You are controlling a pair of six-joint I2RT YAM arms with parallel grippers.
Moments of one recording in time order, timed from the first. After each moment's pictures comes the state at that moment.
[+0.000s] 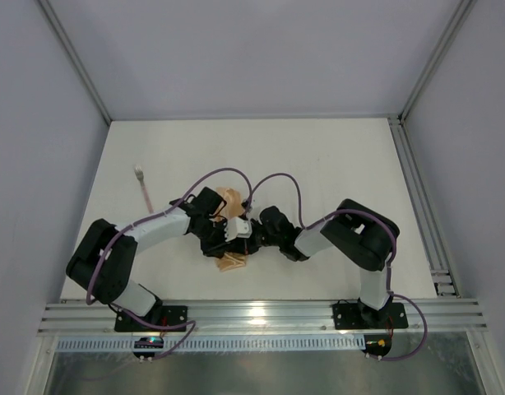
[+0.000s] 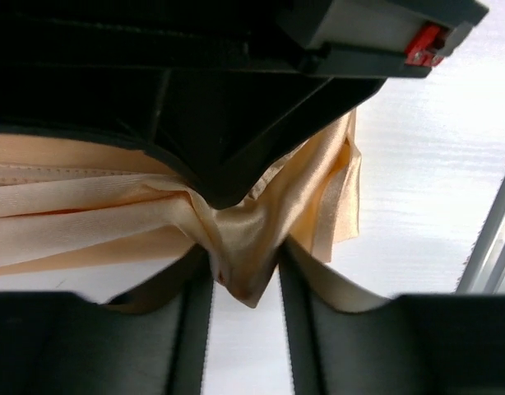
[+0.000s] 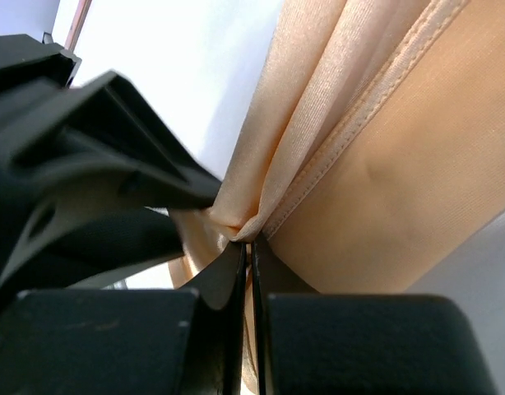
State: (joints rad) left arm -0.58 1.52 0.82 -0.60 0.46 0.75; right arm 0.89 1.91 0.69 0.77 -0.39 0.67
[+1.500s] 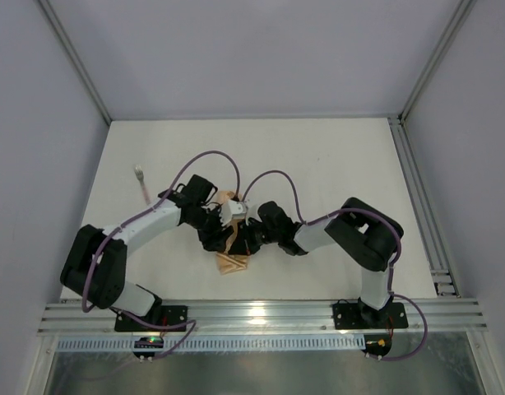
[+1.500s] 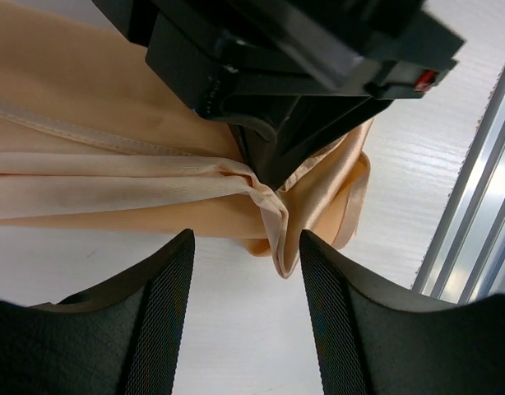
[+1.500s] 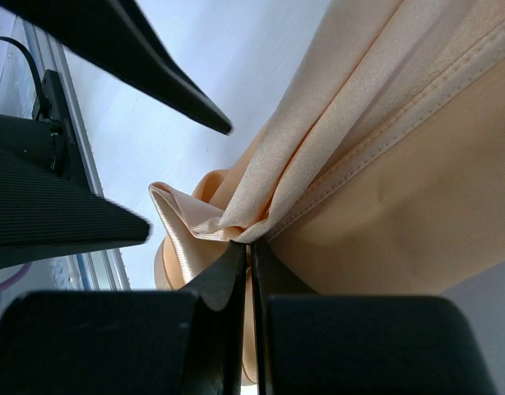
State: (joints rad) left arm -0.50 1.44 0.90 -0.67 0.56 0.65; right arm 0.86 1.89 0.75 0.60 -0.50 0.52
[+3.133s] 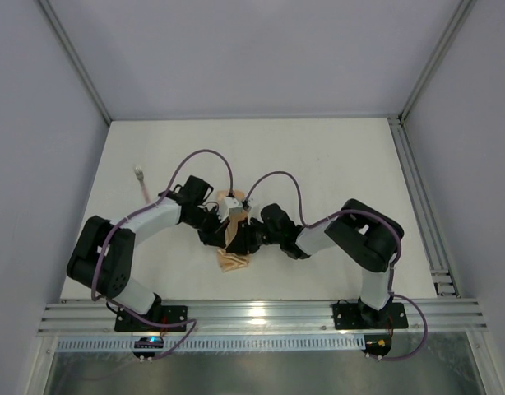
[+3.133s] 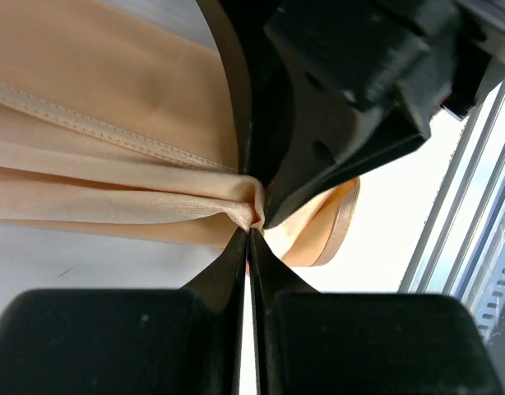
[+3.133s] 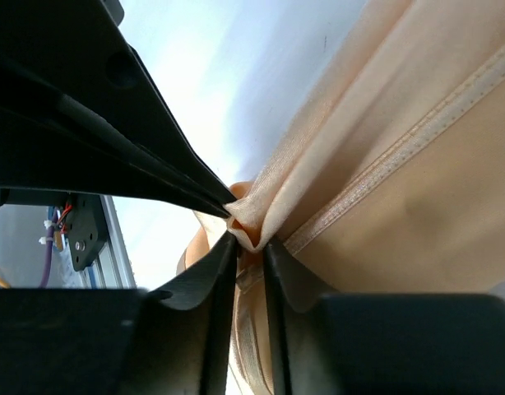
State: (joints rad) left arm -0.44 1.55 0.86 -0.58 0.67 0.55; right arm 0.88 1.88 0.70 0.73 -0.46 0.59
